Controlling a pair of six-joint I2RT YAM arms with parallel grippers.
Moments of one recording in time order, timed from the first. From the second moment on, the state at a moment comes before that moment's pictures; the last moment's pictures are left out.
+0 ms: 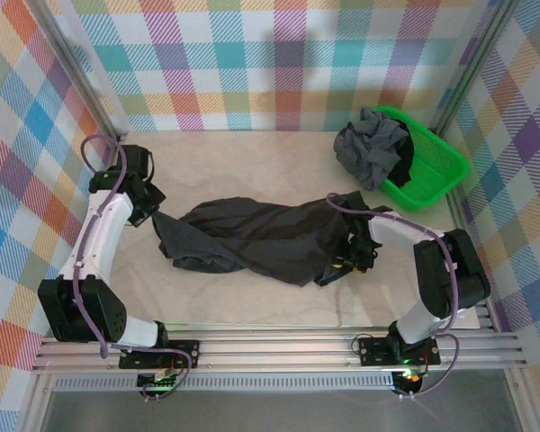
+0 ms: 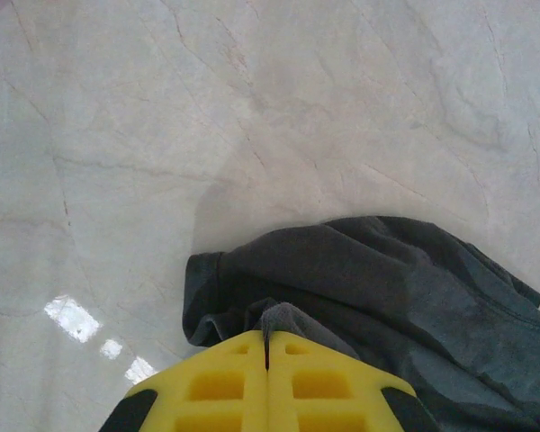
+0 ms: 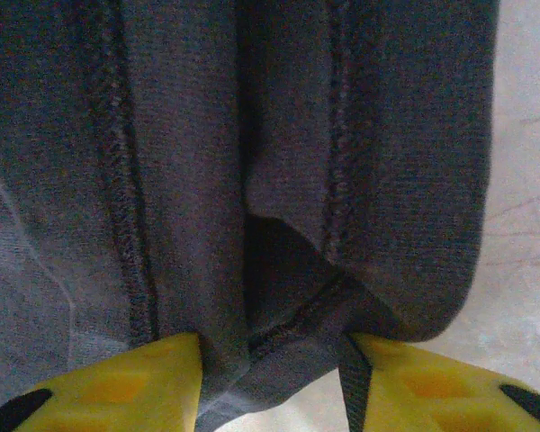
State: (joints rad) left arm 0.02 1.42 1.34 -1.07 -0.18 -0.78; right arm 0.37 1.60 0.87 -0.80 -0.14 0.61
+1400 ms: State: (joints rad) left arm 0.02 1.51 1.40 -0.96 -0.13 -0.81; right arm 0.34 1.37 0.84 -0.74 -0.18 0.74
